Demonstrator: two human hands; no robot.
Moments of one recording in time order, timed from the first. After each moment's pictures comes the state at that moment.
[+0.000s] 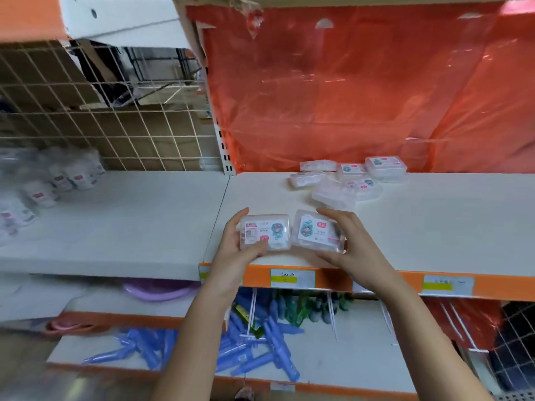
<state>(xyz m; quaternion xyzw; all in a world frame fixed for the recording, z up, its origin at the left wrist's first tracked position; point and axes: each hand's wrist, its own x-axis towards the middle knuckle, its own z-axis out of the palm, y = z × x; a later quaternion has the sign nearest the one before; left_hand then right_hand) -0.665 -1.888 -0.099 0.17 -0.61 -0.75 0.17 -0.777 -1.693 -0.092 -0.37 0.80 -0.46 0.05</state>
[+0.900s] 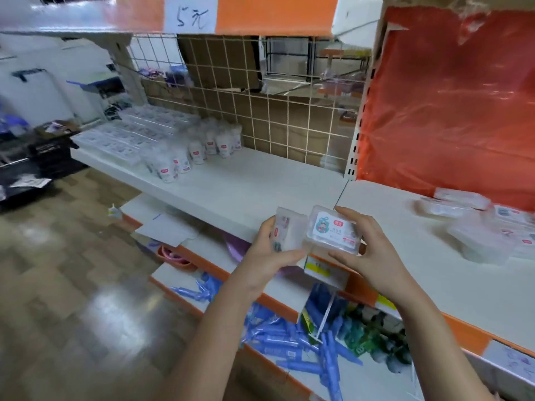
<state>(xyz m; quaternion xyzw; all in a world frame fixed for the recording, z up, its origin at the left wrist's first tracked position) -0.560 -1.957 -0.083 0.30 -0.61 -0.70 0.21 -0.720 -1.831 -0.078 -0.50 0.71 -0.47 0.14</state>
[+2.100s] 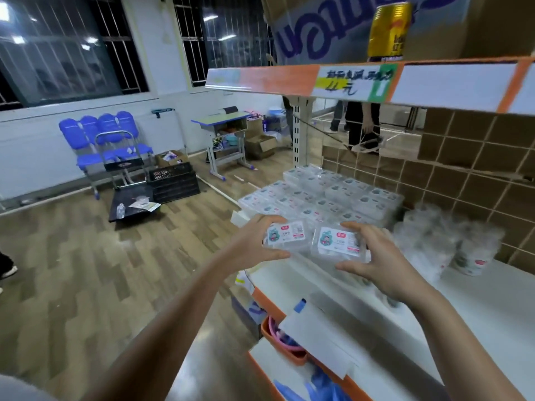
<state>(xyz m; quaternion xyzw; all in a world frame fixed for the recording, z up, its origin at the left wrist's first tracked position) -0.275 -2.494 -0.028 0.37 -0.88 -0.25 0.18 -0.498 -2.355 -0.030 -0.64 0.68 -0.34 0.14</state>
